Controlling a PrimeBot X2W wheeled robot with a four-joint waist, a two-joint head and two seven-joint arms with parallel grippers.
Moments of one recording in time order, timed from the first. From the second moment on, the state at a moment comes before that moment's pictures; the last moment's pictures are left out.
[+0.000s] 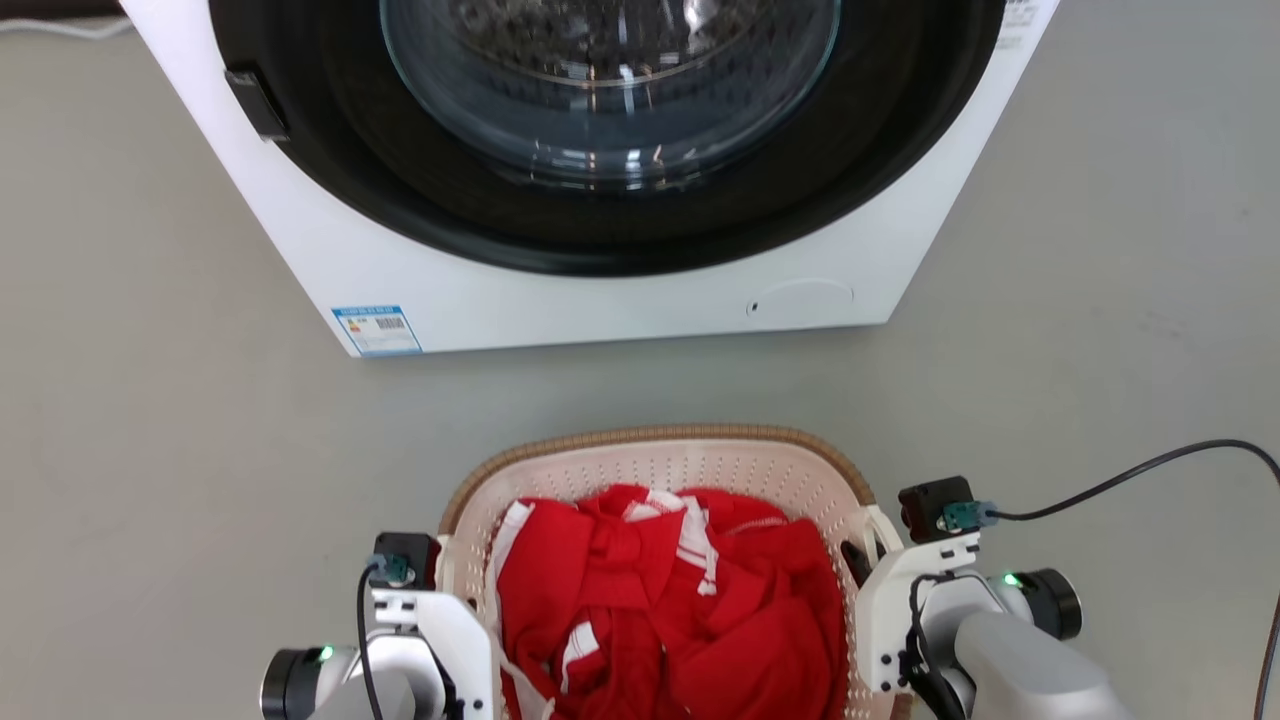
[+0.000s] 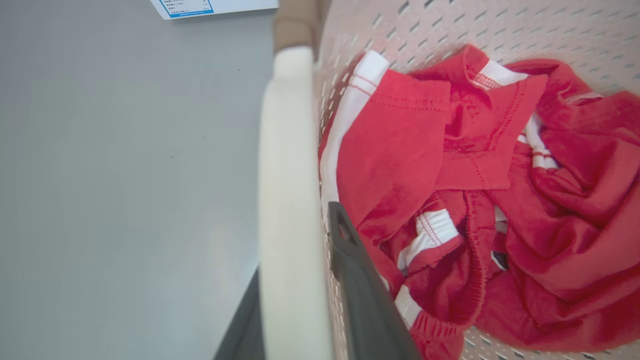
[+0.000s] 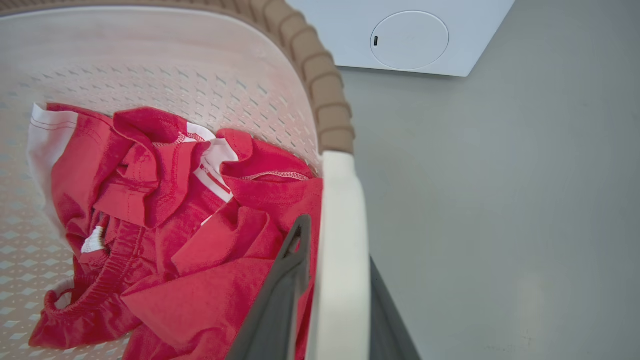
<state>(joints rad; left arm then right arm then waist) -0.62 -0.03 -0.53 1.28 -0.49 -0.08 -0.03 -0.69 -0.01 0.83 1.18 0.78 0.13 -0.04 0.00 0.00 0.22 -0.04</state>
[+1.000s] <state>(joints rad) -0.49 -0.04 -0.58 1.28 -0.51 -0.06 0.11 -0.57 0.00 0.90 1.19 0.86 0.13 0.10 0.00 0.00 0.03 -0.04</state>
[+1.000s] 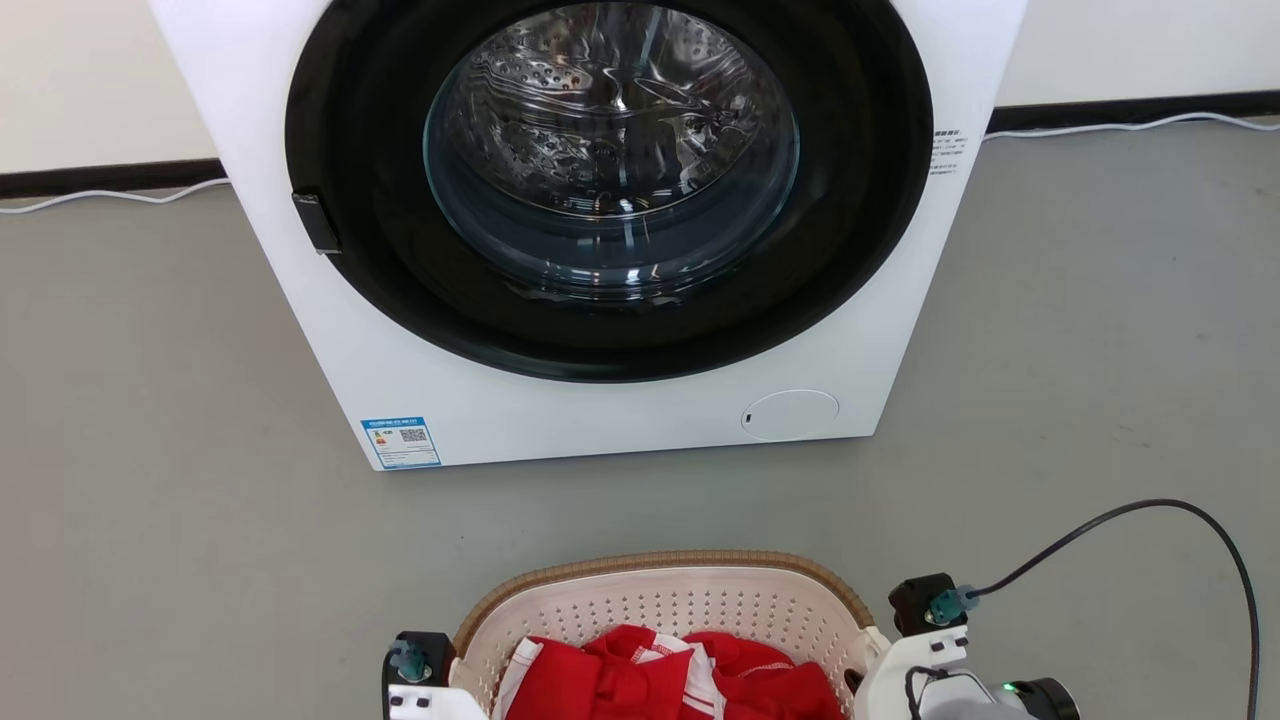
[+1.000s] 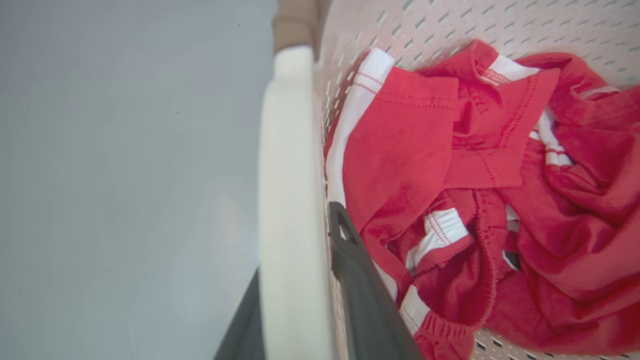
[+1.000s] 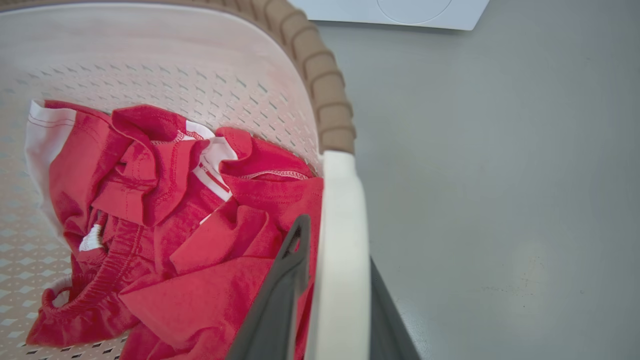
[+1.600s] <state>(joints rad) -0.49 -0.04 -0.60 1.28 -0.53 -0.06 0.10 -0.57 0.00 0.92 1.20 0.89 0.13 0.08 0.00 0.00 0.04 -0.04</state>
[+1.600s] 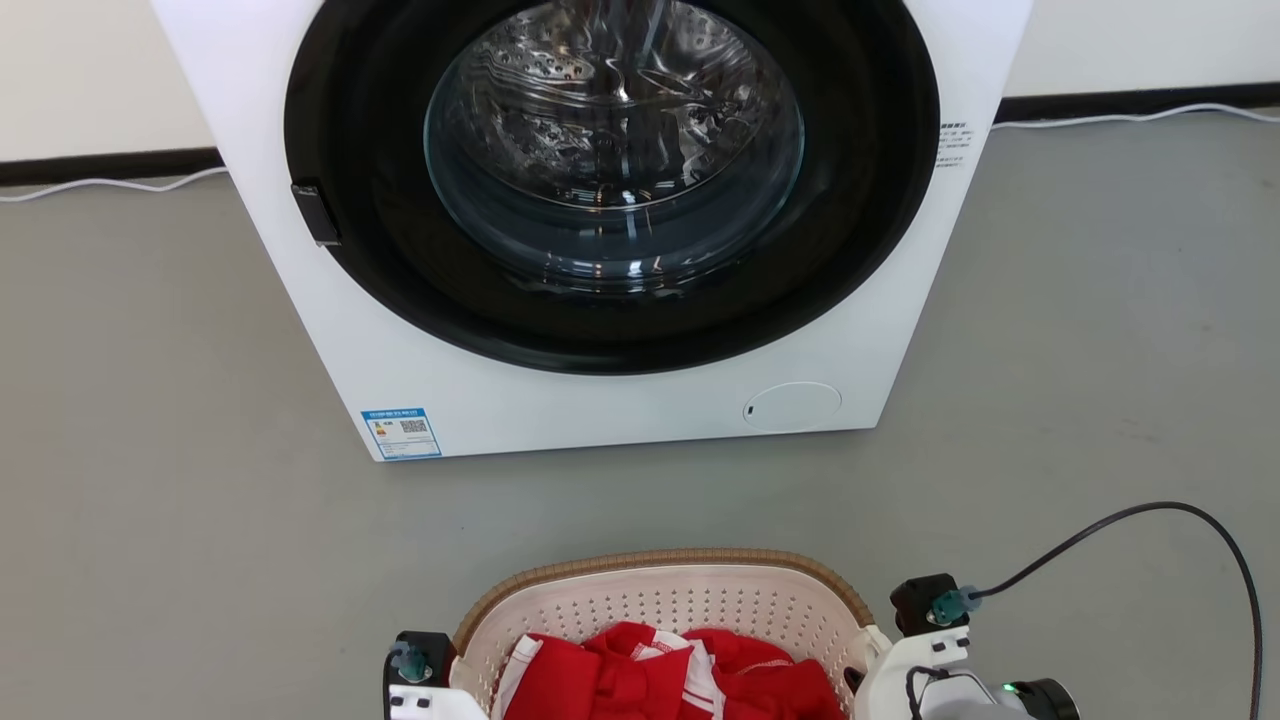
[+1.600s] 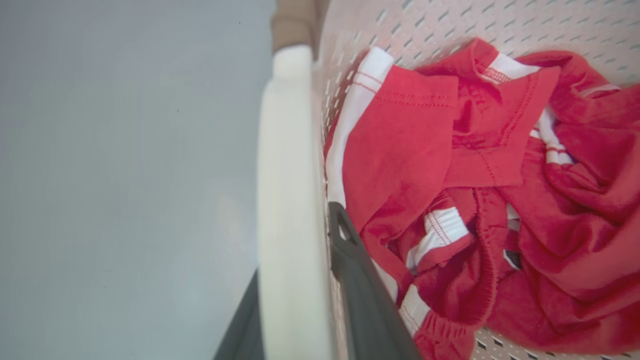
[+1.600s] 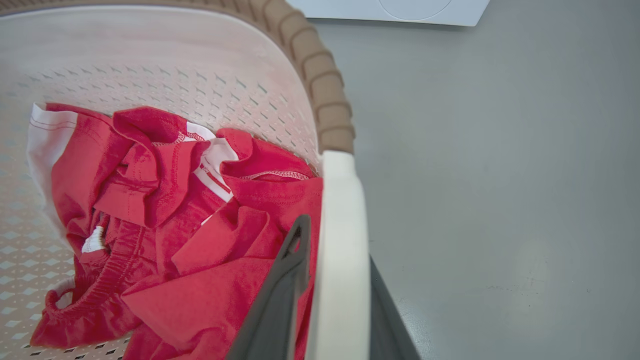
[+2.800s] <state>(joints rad) -0.75 -0.02 -0.61 1.26 -0.53 -0.05 -0.13 -0.85 0.00 0.89 1.25 0.89 0.13 -0.16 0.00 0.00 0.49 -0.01</state>
